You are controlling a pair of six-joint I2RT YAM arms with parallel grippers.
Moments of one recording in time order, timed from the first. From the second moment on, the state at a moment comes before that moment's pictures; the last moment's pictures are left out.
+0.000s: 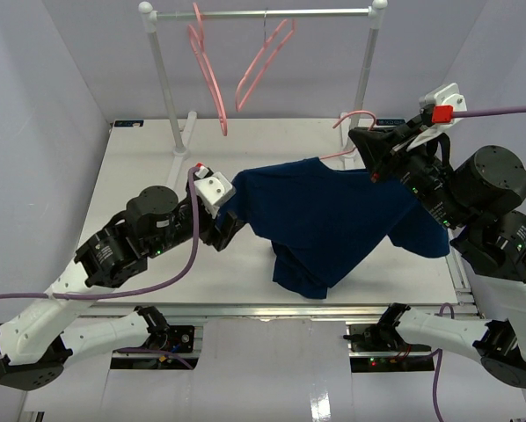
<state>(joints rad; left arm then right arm) -0.93 0.90 1.27 -0.66 -0.10 0.11 0.86 0.99 1.72 -0.56 0.18 -0.03</state>
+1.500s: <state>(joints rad) -0.93 0.87 1.38 -0.67 -0.28 0.14 0.86 1.00 1.79 -0.64 0.09 -0.06</state>
